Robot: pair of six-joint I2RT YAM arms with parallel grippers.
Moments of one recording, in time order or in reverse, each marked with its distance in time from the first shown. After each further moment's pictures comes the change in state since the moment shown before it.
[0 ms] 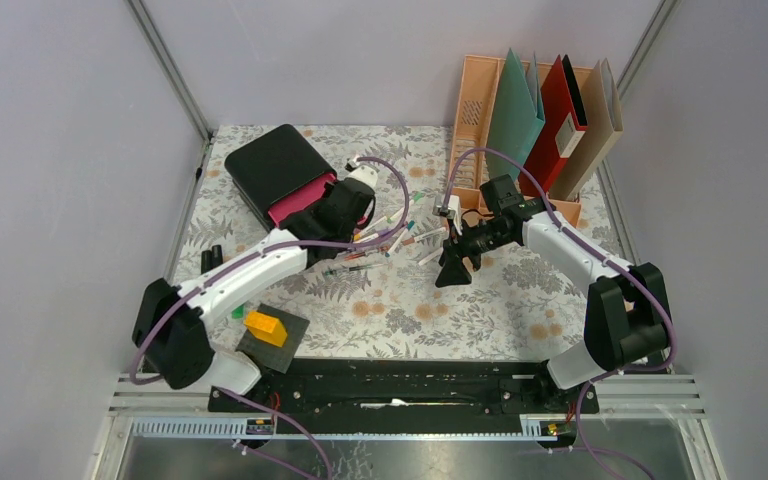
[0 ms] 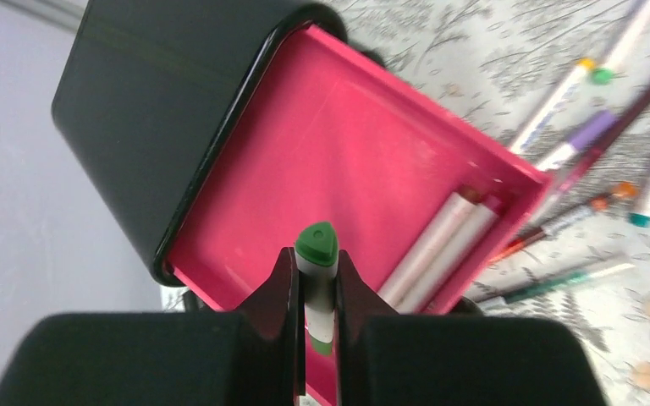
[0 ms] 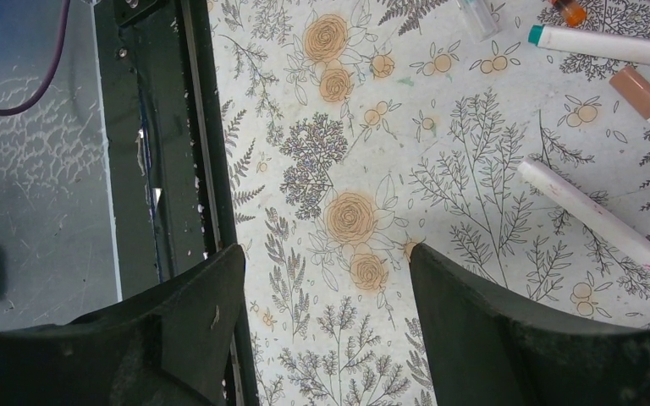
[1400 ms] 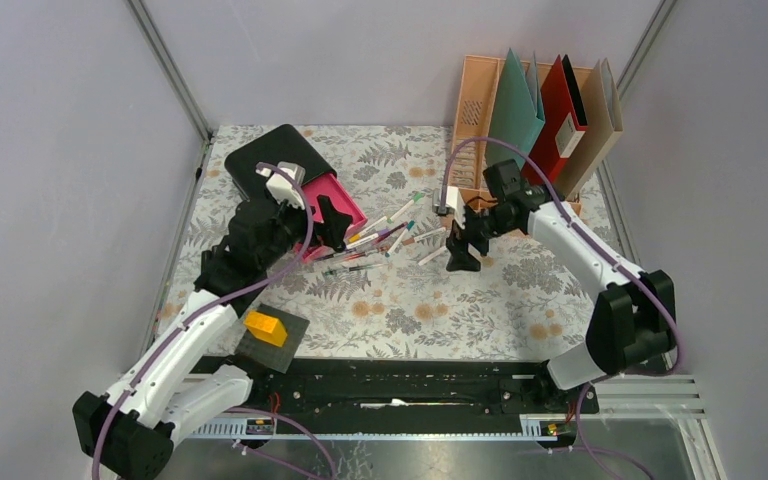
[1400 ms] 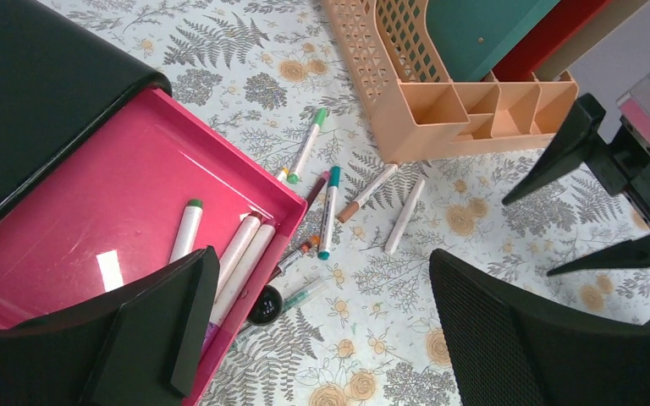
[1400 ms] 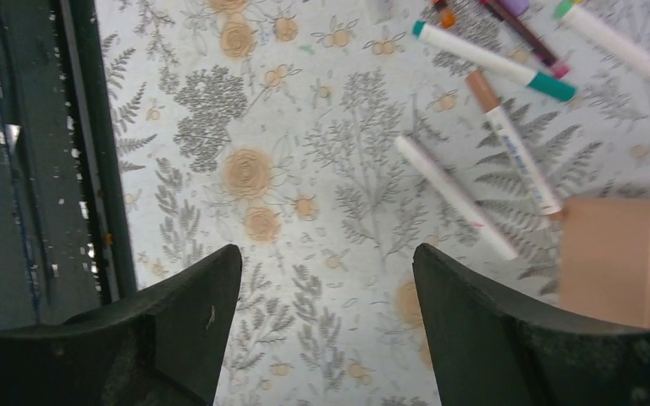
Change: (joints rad) left arm 0.252 -0.500 -0.334 0.313 0.756 -0.362; right arm 0.000 -0.046 0.093 -0.104 0.206 -0.237
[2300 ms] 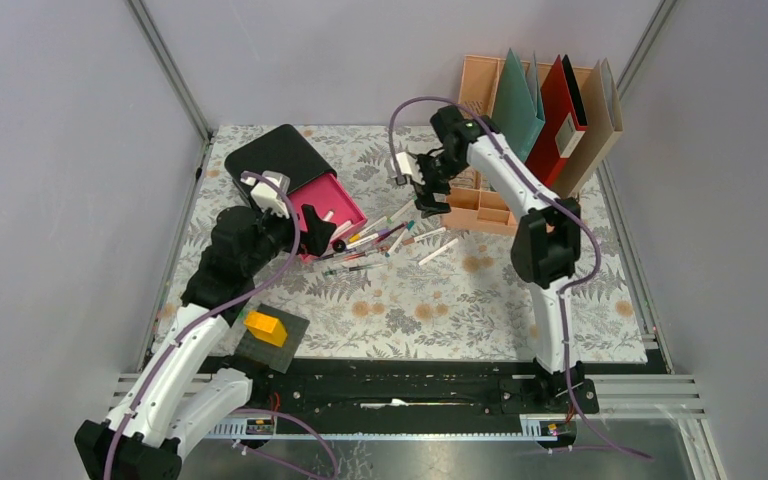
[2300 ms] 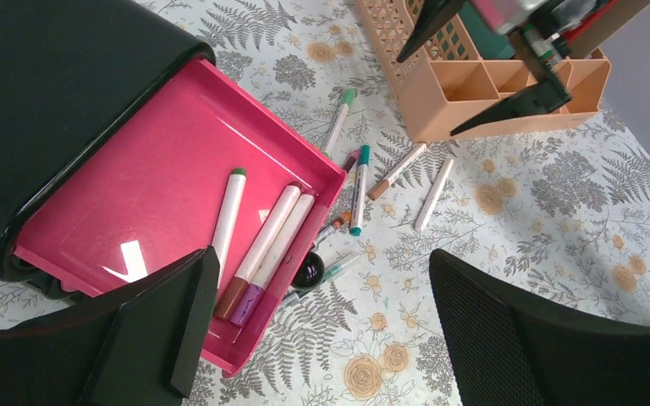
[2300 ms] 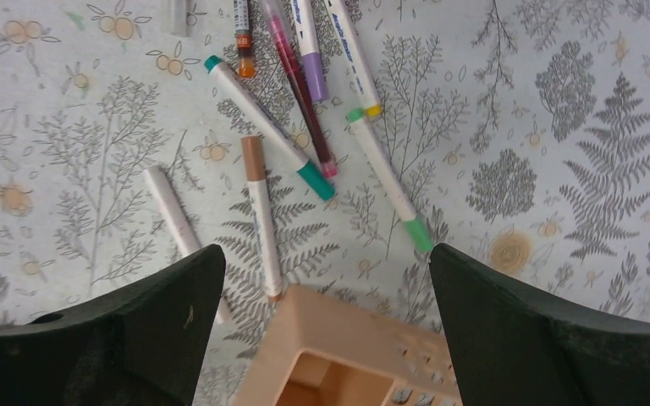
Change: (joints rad) left arm 0.142 -0.088 -0.045 -0.065 0.126 0.062; right arm 0.055 0.688 0.929 -0.351 0.113 -0.533
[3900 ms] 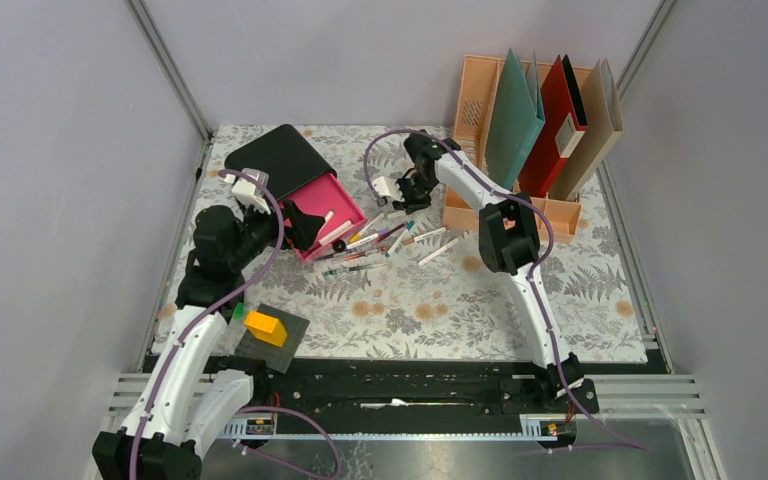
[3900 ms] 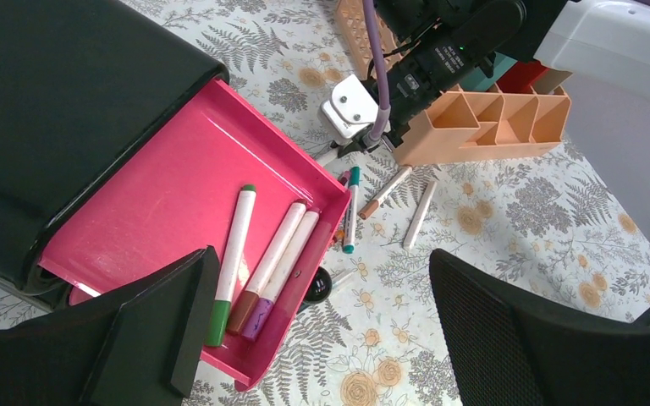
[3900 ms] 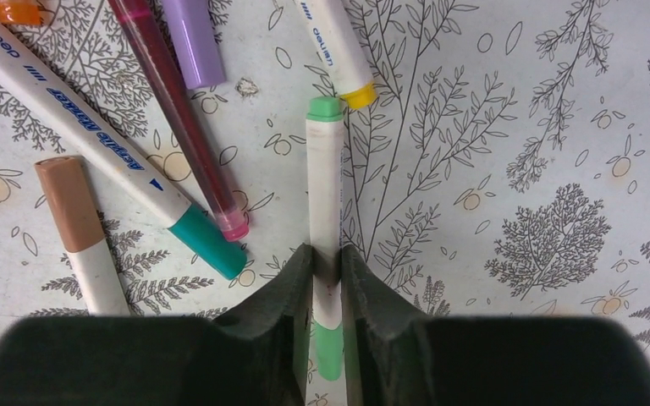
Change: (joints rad) left arm 0.193 -0.014 -0.047 0.094 0.215 -0.045; right arm 0.065 0.399 0.227 0.122 0.186 -0.043
